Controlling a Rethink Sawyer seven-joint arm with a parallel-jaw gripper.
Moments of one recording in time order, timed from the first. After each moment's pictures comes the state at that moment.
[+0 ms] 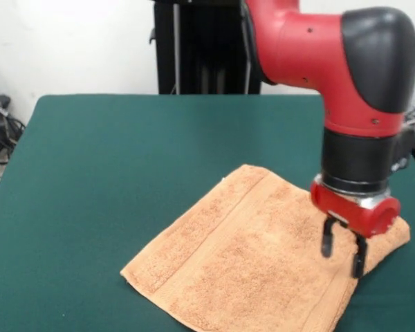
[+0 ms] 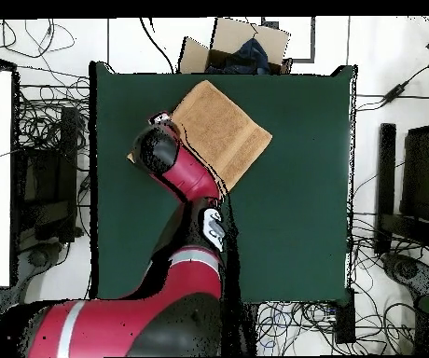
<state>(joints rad) 0.07 -0.34 -0.07 1.52 0.87 0.09 2.02</state>
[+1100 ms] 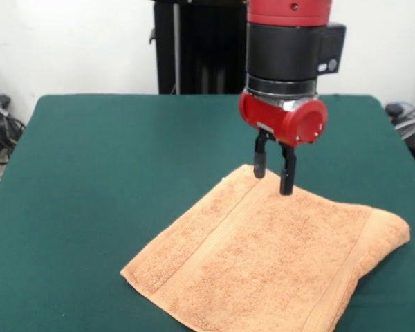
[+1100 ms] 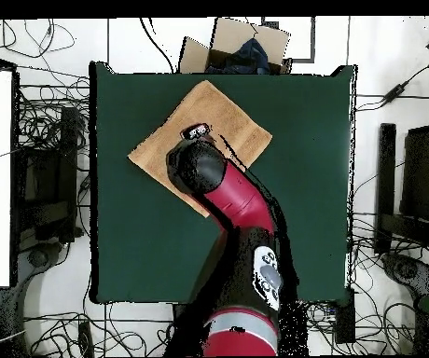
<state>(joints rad) -0.04 -0.59 -0.14 1.71 0.72 0.23 2.02</state>
